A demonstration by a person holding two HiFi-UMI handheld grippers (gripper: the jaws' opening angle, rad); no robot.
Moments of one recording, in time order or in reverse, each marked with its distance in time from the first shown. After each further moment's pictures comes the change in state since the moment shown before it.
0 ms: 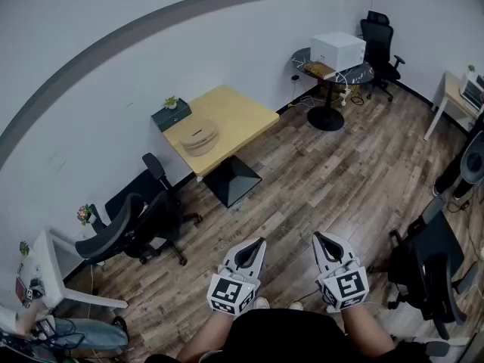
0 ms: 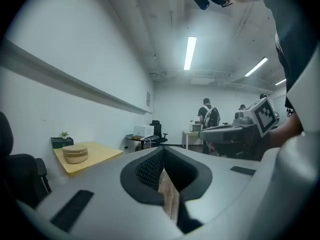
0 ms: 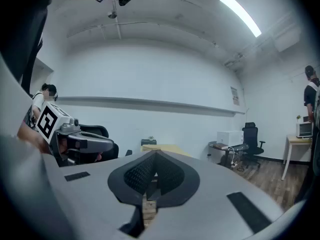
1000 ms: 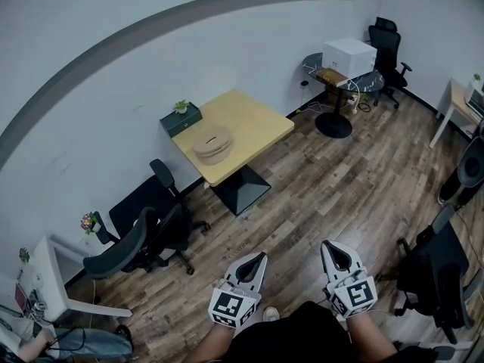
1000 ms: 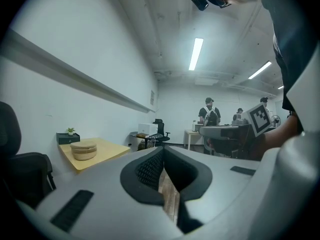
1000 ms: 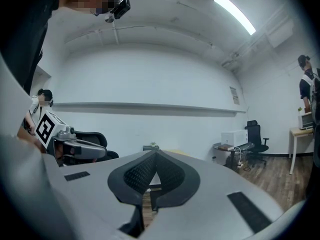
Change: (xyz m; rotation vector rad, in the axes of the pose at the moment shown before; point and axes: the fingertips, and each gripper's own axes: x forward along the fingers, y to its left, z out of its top) left arm -0.030 0.083 -0.016 -0.037 0.015 0.013; right arm 0.066 0.034 0.009 0.047 -0.078 0.006
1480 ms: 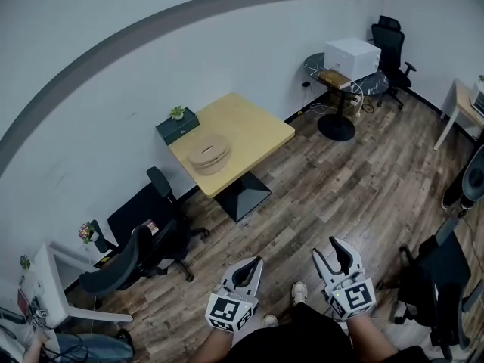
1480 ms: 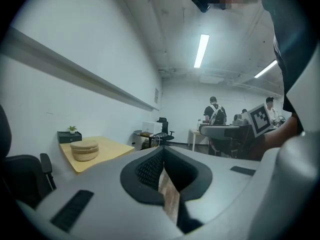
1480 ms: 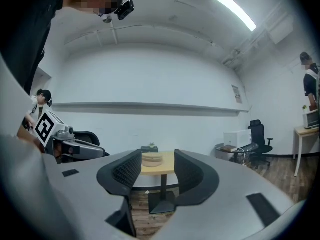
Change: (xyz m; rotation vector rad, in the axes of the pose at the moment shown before) left arm 0.050 0.035 0.003 -0.019 0.018 0.043; right arm 0.053 -0.044 0.003 -0.001 -0.013 0.022
